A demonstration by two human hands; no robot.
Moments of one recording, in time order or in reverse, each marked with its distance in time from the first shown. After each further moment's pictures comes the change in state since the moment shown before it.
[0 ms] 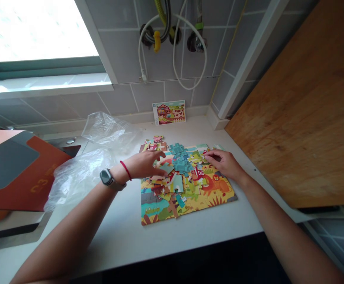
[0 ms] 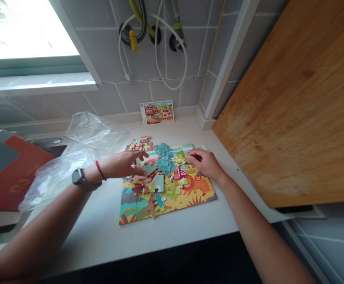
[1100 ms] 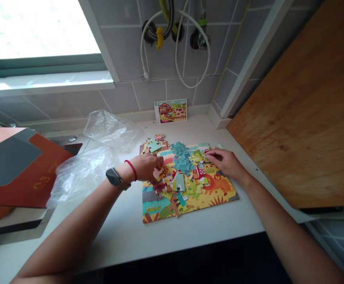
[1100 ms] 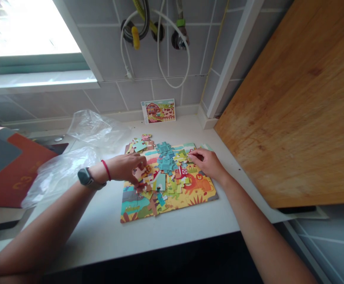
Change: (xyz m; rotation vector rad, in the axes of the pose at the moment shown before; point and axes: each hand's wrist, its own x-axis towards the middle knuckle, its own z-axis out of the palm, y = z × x) left_hand -0.001 0.000 0.009 0.130 -0.161 -0.008; right_hand -0.001 0.002 0.001 -0.004 -0.002 0.000
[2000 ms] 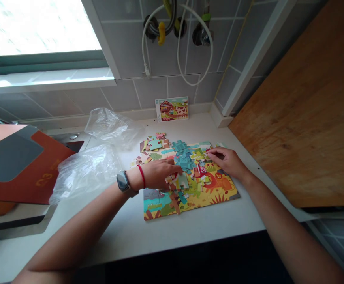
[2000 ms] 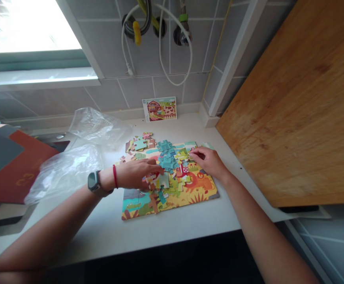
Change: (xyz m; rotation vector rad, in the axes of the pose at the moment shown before) left_hand 0.002 0.039 0.011 0.029 0.049 0.267; right_hand 0.001 -0.001 -0.001 -0.013 -0.013 -0.025
